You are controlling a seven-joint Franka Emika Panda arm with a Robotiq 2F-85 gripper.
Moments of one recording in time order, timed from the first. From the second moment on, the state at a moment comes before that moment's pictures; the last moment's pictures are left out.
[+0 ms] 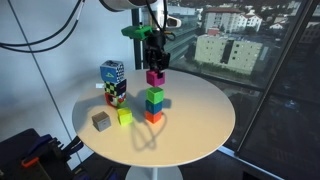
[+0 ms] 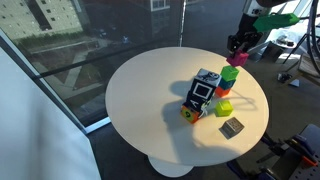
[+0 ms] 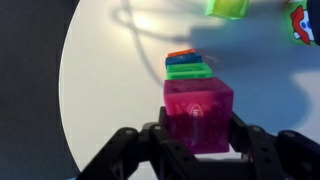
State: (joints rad) arm -0.10 0.16 -0.12 -2.06 -0.05 2.19 0.17
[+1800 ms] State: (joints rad) arm -0.09 0.21 -0.12 -2.04 -0.06 2.16 0.17
